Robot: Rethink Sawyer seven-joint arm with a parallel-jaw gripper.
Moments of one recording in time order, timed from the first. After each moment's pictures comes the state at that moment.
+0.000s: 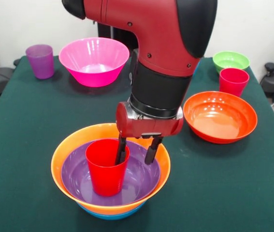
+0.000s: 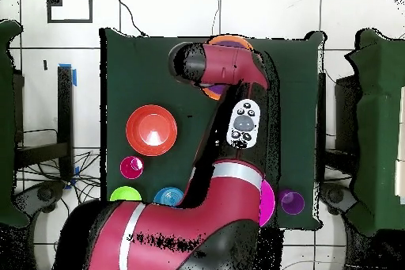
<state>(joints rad) -0.08 -0.28 -0.21 0.99 0.02 0.69 1.30</state>
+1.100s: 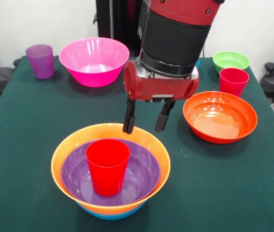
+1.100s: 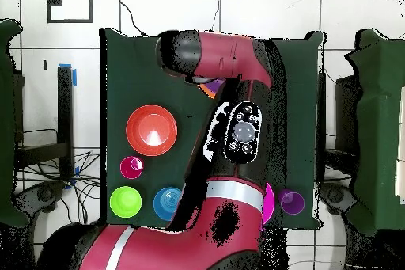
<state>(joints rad) -0.06 -0.40 -0.21 1.00 0.02 0.84 1.30</state>
